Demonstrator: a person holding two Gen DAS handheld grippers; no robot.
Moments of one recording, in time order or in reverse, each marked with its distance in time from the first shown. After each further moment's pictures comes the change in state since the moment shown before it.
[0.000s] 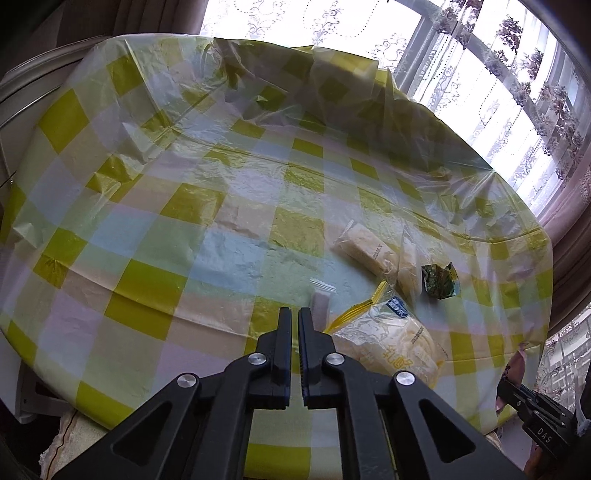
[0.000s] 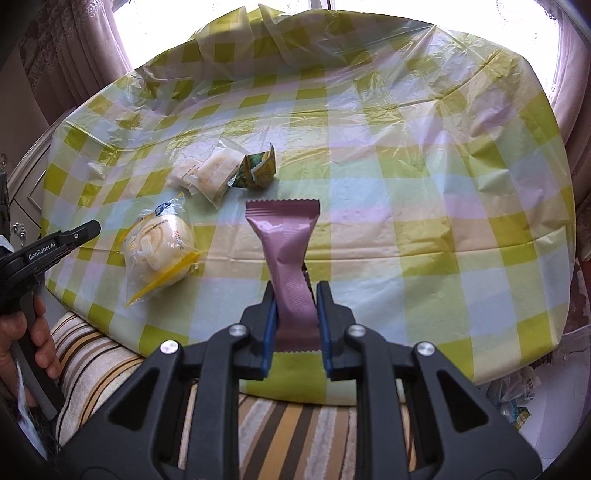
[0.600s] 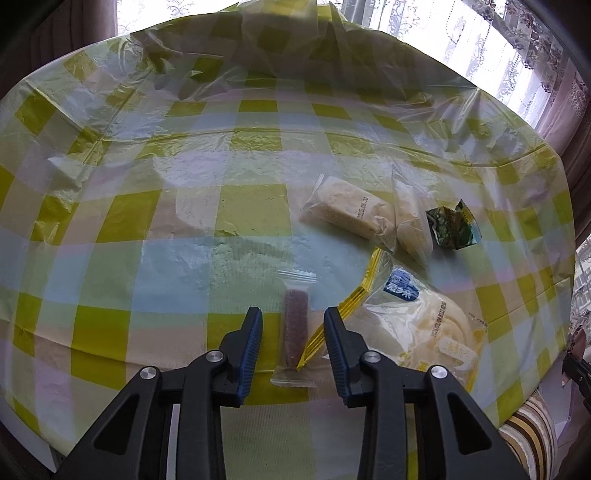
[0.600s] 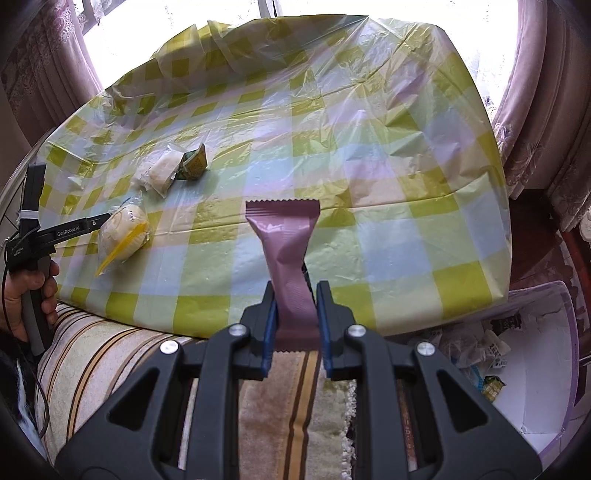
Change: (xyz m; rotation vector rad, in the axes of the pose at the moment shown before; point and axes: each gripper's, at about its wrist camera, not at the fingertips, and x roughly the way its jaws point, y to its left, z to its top) left arm 0.054 -0.039 0.007 0.257 0.154 0.029; right arm -0.039 -0.069 -0.034 0.080 -0.012 -0.070
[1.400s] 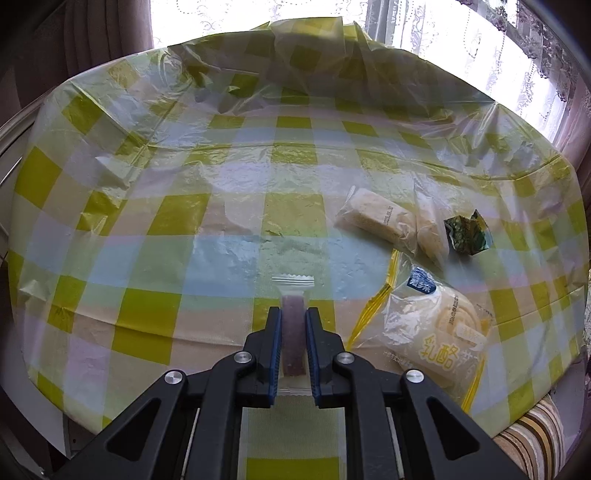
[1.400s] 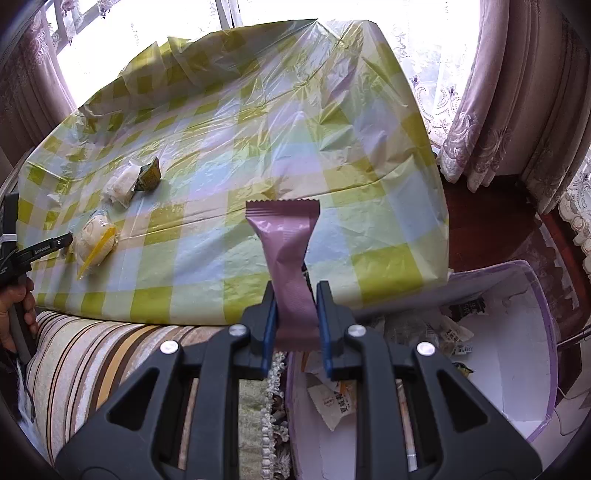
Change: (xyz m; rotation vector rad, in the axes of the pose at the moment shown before) left arm -0.031 0.009 -0.015 -0.040 -0.077 0.106; right arm -0.027 -0.053 -0.014 0.072 -0.023 -0.091
